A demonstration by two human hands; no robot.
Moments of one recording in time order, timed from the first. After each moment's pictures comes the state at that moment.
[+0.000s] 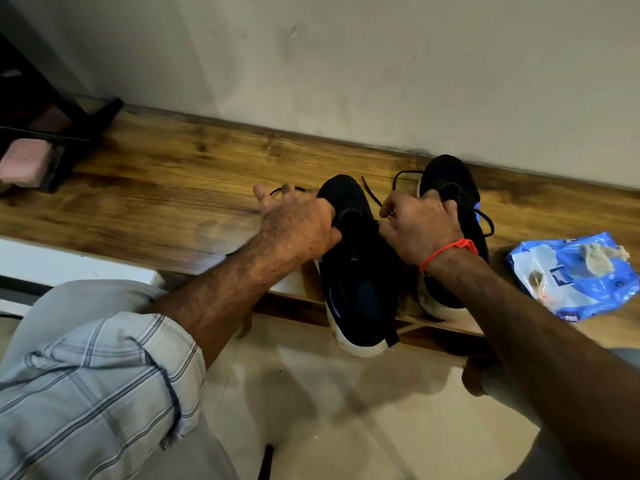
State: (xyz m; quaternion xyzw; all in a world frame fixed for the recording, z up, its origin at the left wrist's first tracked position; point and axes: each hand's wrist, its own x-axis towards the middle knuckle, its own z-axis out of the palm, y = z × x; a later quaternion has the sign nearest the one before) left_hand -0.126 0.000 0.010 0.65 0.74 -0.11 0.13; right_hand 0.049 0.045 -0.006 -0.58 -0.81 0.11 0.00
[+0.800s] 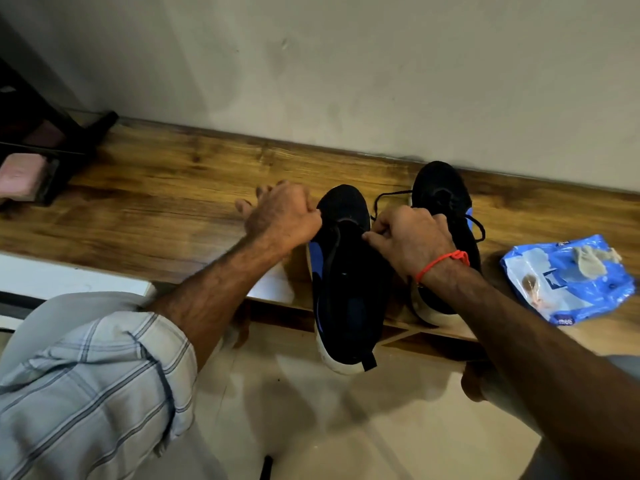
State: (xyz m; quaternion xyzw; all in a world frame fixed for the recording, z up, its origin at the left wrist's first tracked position) left_hand -0.134 0.015 0.002 0.55 0.81 0.09 0.18; right_hand 0.052 0.039 -0.001 -0.58 -0.79 0.16 0.04
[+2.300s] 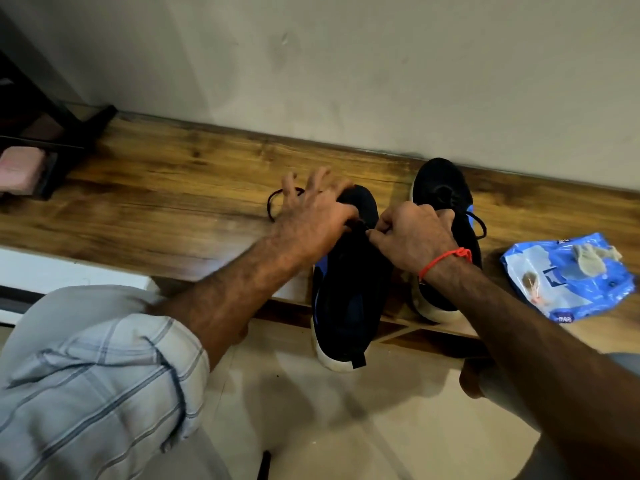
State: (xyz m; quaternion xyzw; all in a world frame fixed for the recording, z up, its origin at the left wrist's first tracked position) left_hand -0.118 0.011 -0.005 0.77 0.64 -0.02 0.03; right_hand 0.052 0.041 -0.005 -0.59 -0.79 0.14 0.04
